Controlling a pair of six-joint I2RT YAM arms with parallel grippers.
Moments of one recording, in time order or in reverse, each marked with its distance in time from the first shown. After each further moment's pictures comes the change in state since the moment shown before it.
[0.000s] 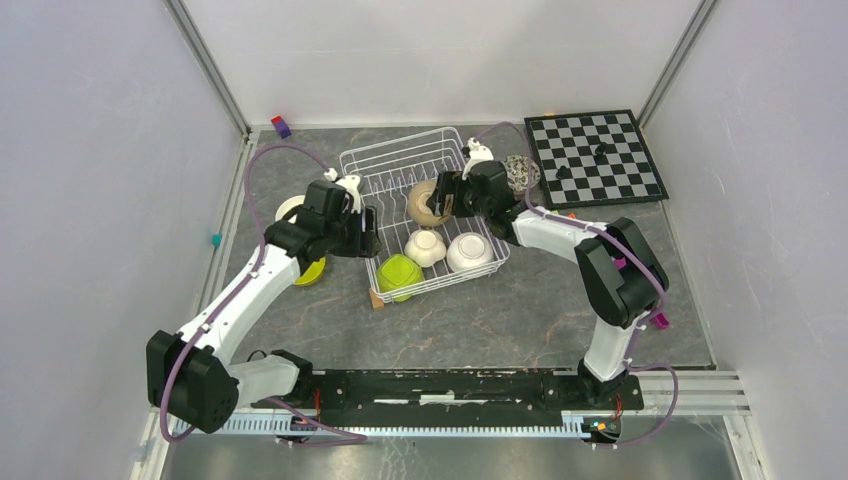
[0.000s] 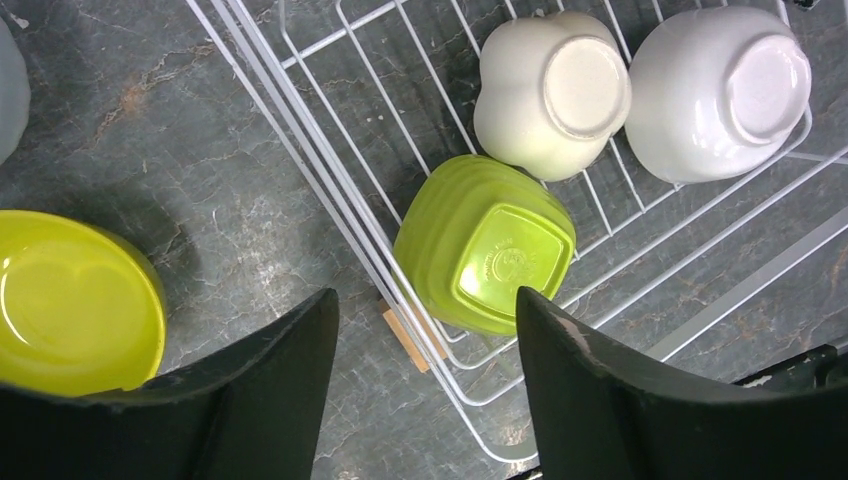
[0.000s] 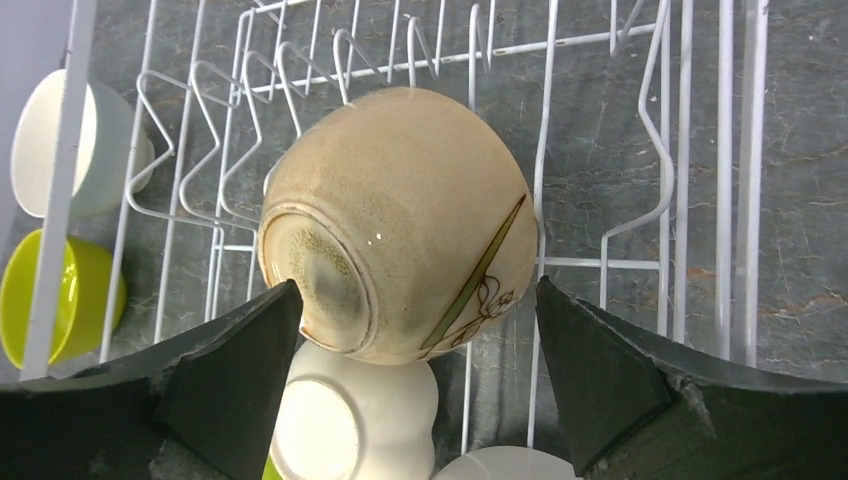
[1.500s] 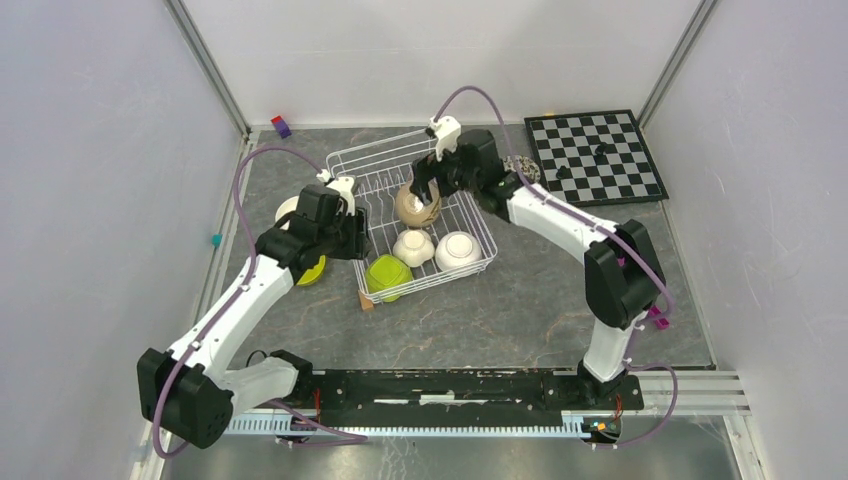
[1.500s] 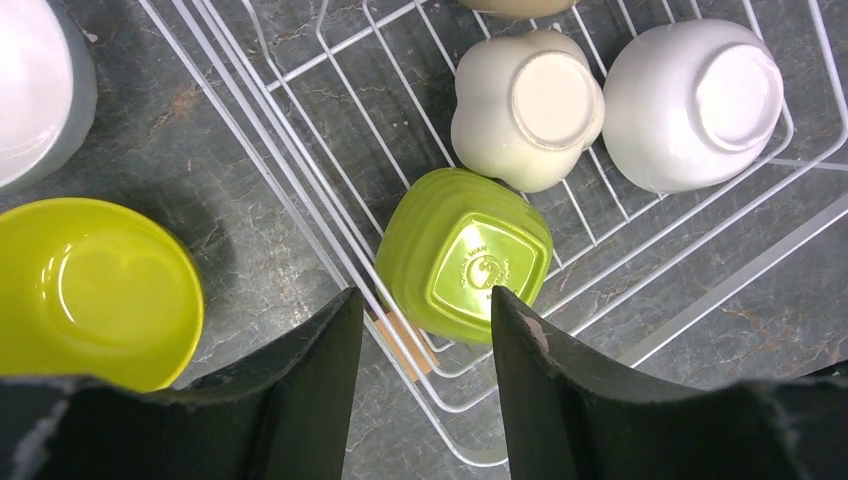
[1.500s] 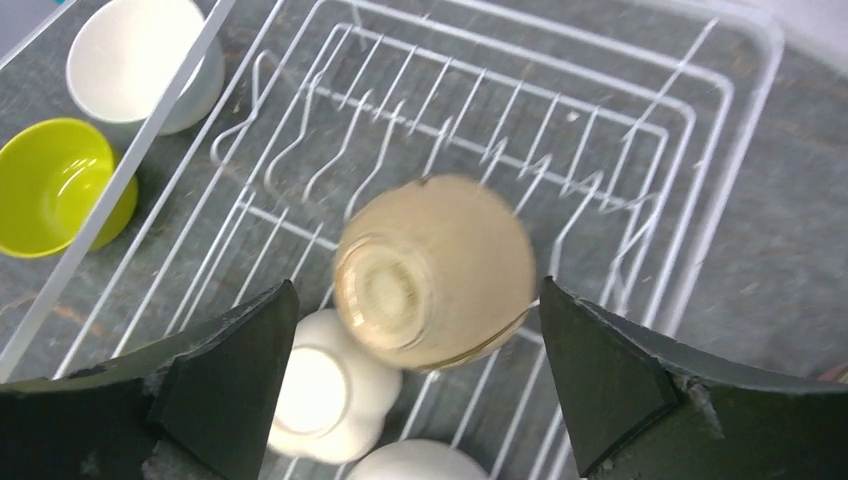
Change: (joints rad) left arm -0.002 -0.063 -0.023 -0.005 -0.054 0.022; right arm 0.077 -0.020 0.248 -0.225 -0.093 -0.414
